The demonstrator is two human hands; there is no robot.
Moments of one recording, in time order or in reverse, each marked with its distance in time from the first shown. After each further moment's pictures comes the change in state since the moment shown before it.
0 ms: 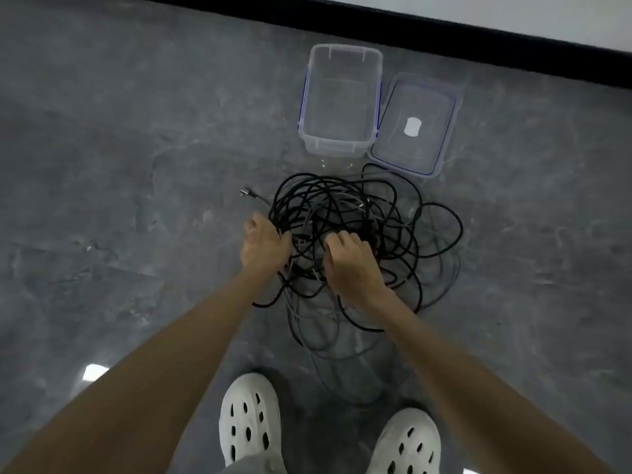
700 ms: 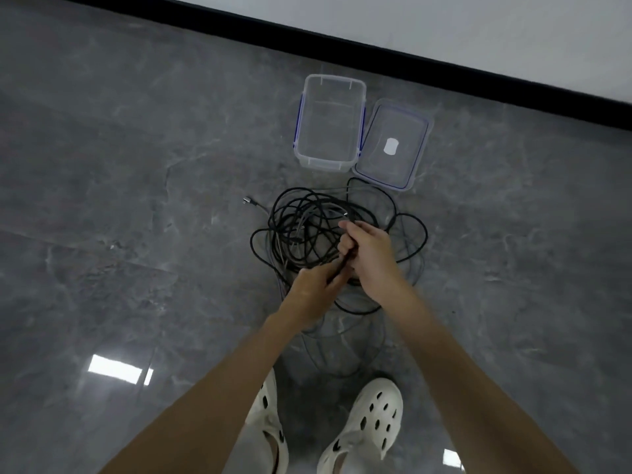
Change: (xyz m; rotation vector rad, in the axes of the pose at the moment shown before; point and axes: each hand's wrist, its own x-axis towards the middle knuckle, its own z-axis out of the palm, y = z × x) left_hand -0.148 0.080 -0.064 -0.333 -0.413 0.306; right_hand 0.018 -0.045 -0.186 1.554 -0.027 1.018
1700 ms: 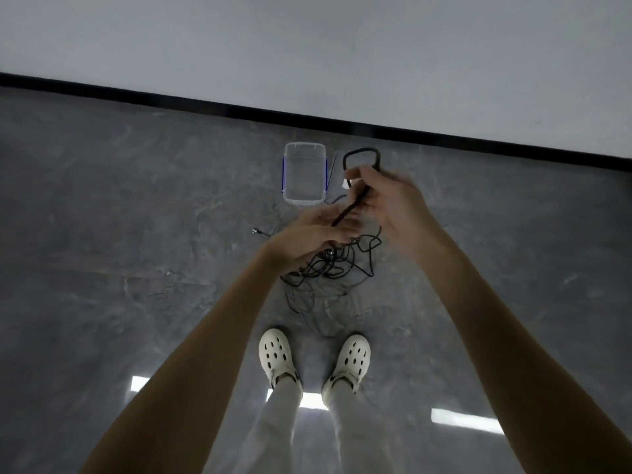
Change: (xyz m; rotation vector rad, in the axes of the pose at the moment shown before) left_hand -0.160 0.313 -0.216 -0.611 -0.483 0.162; right_hand -0.277 -0.326 0.077 -0.135 -0.193 -0.255
